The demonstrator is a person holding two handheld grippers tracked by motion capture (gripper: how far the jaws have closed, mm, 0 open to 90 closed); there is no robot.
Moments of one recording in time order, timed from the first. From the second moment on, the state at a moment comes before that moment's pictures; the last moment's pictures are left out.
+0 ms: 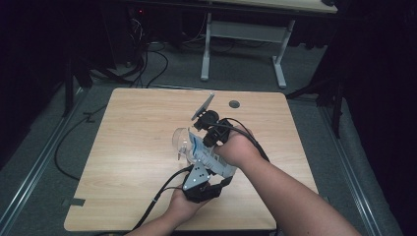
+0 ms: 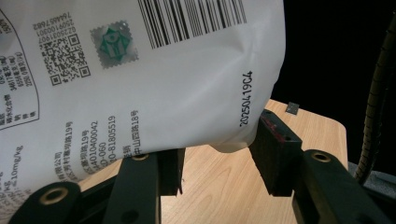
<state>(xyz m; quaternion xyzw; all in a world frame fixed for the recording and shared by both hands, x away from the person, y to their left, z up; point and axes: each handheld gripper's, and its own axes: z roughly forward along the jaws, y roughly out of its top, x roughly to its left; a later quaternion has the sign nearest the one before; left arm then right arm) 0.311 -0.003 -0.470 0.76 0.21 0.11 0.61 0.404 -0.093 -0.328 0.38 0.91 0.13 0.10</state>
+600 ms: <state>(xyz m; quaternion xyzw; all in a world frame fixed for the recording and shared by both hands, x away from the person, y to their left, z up) 0.310 -0.004 -0.470 0.76 0.21 0.11 0.61 0.405 -0.093 -0.328 0.37 0.91 0.13 0.10</state>
